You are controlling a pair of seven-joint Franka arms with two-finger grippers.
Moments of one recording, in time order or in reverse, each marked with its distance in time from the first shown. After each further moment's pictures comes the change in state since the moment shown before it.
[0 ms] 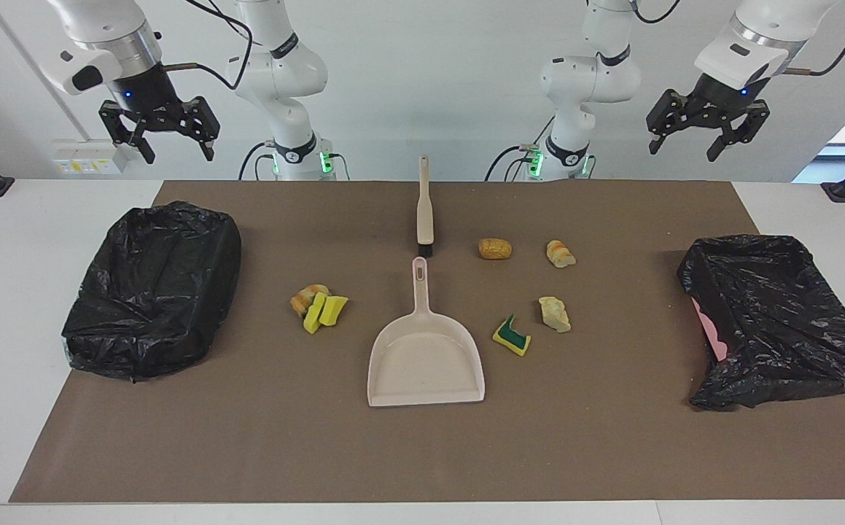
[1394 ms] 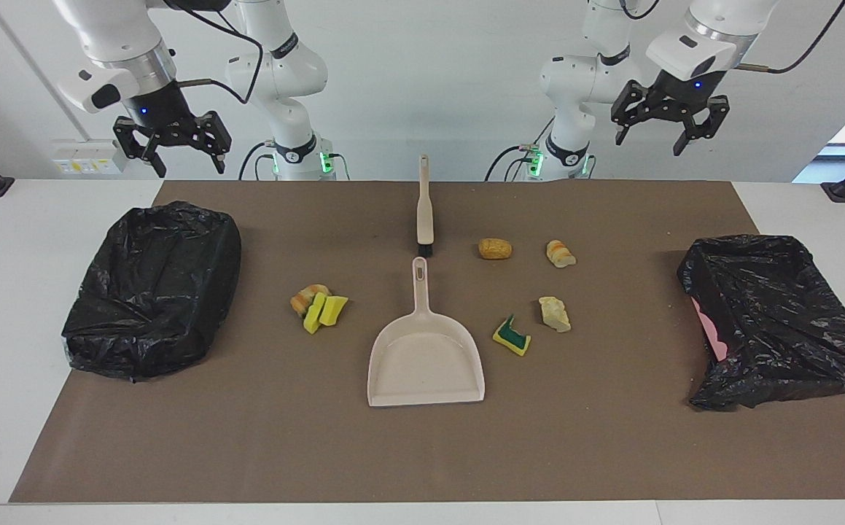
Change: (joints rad) left arm -0.113 -0.038 -0.042 -0.043 -0.003 -0.016 -0.051; right arm 0.039 0.030 0.001 -0.054 0.001 0.104 0.000
